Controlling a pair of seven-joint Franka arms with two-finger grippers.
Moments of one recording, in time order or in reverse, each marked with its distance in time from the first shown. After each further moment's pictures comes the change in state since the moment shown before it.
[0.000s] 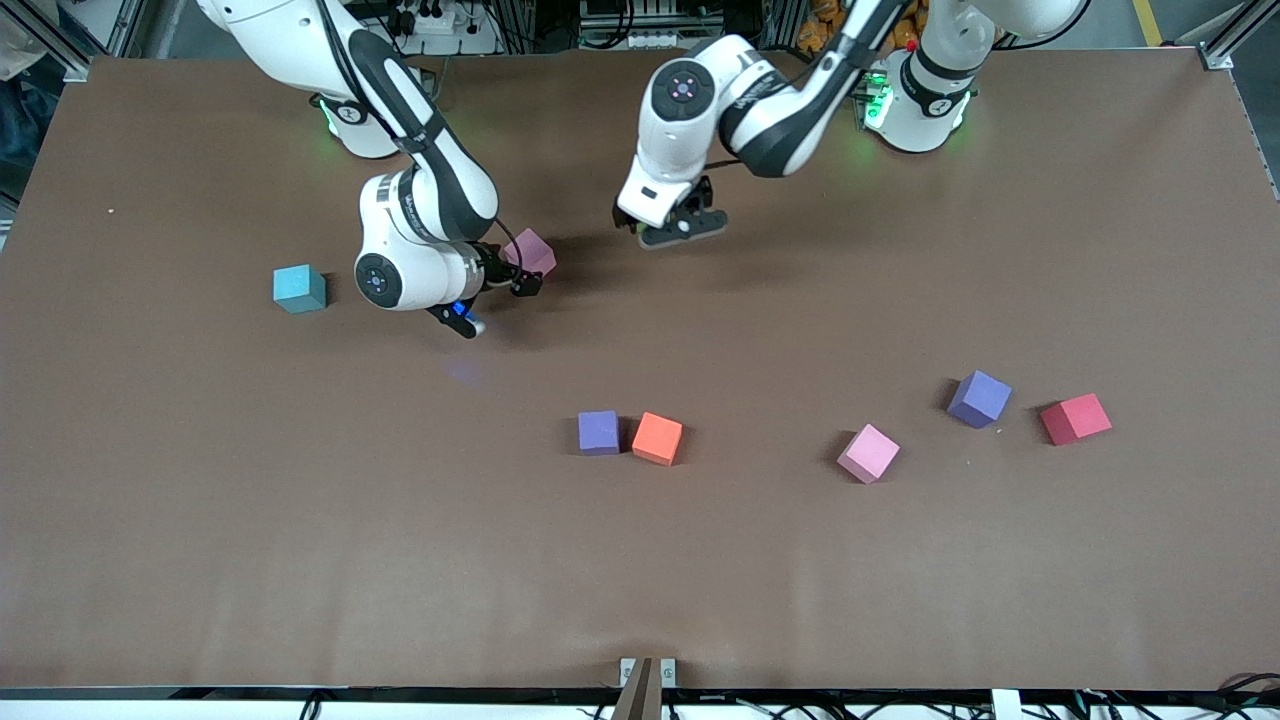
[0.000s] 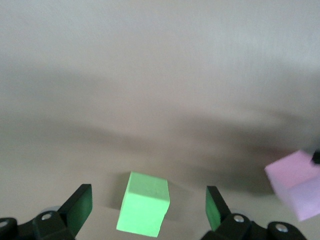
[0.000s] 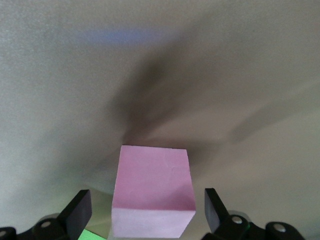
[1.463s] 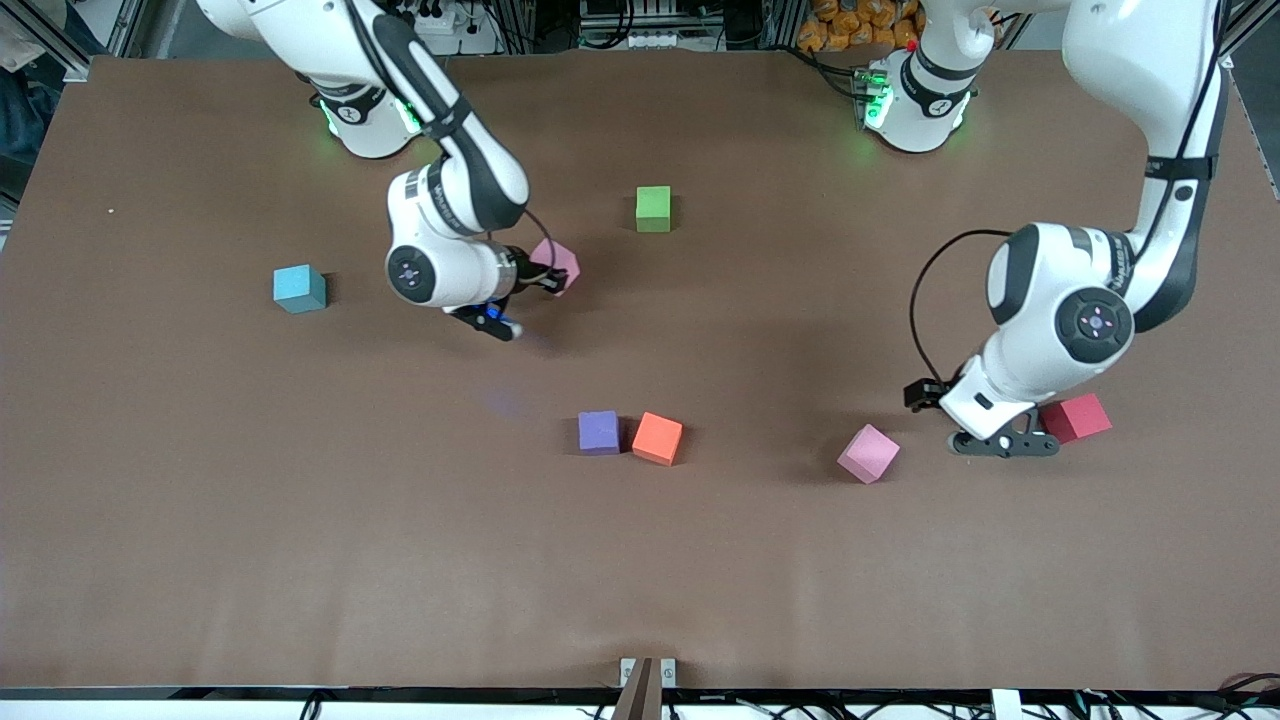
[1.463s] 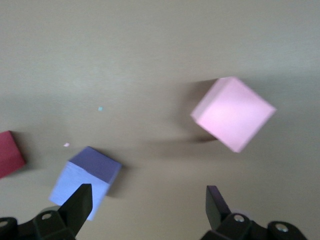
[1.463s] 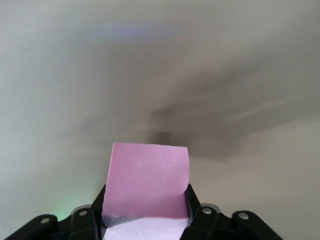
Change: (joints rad) left arm 0.730 0.144 0.063 0.172 0.219 -0.054 1.015; right arm 0.104 0.016 0.004 0.155 -0.024 0.009 -0.067
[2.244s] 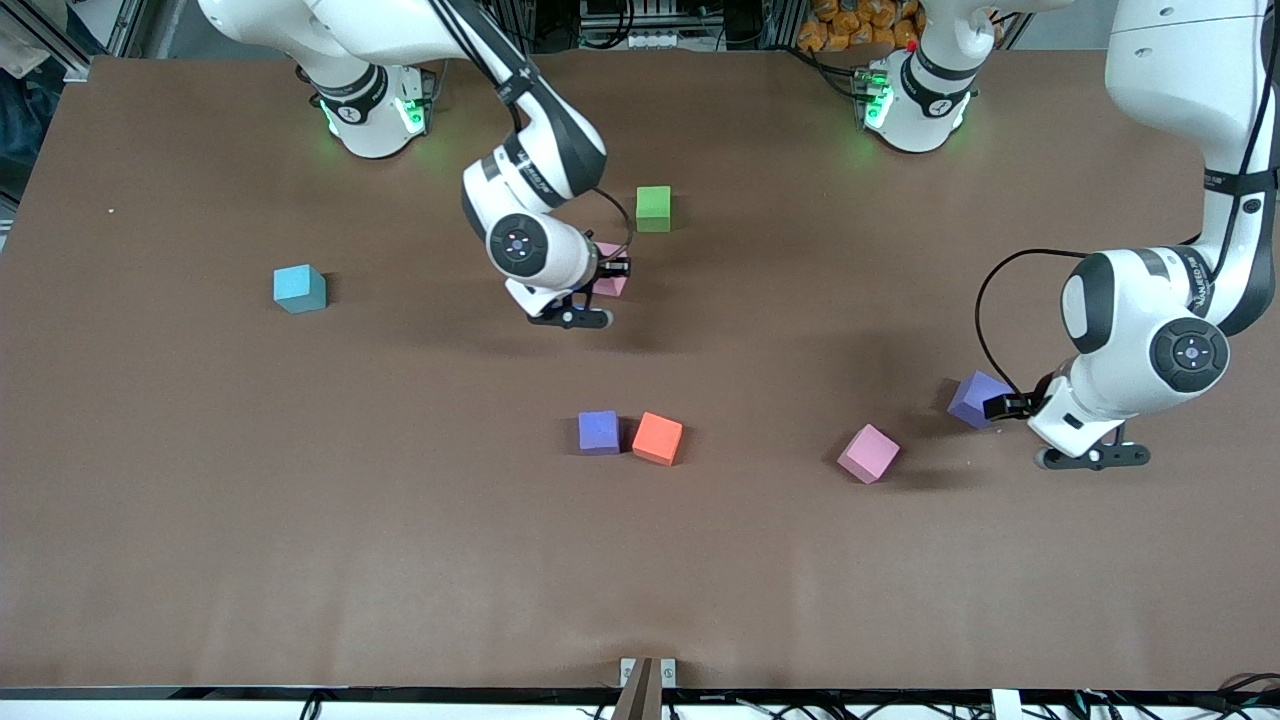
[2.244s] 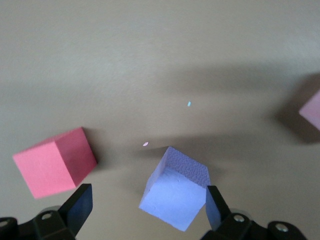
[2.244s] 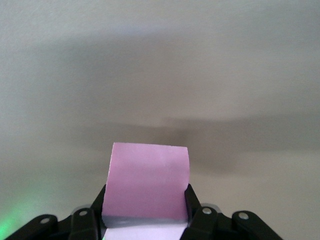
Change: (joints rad) left arm 0.018 0.042 0.142 0.010 -0.004 0.001 0.231; right arm 0.155 0.128 0.001 0.253 -0.172 -0.040 -0.004
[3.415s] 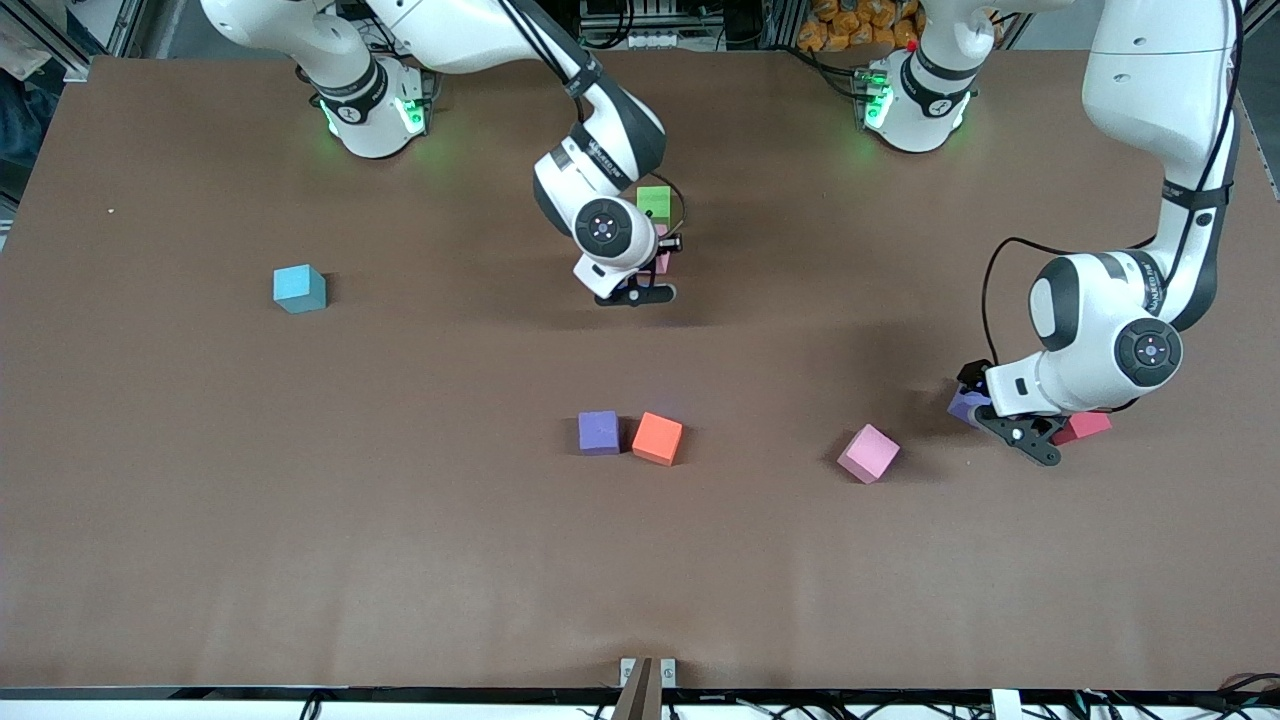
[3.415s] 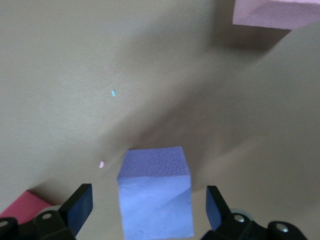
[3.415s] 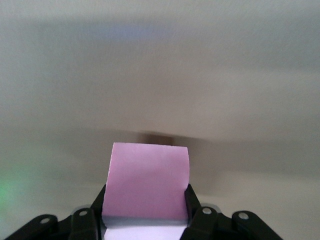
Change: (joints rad) left arm -0.015 0.024 -0.002 -0.115 -0.115 0.111 0.547; right arm 0.142 0.117 -0.001 0.098 0.018 -0.002 0.003
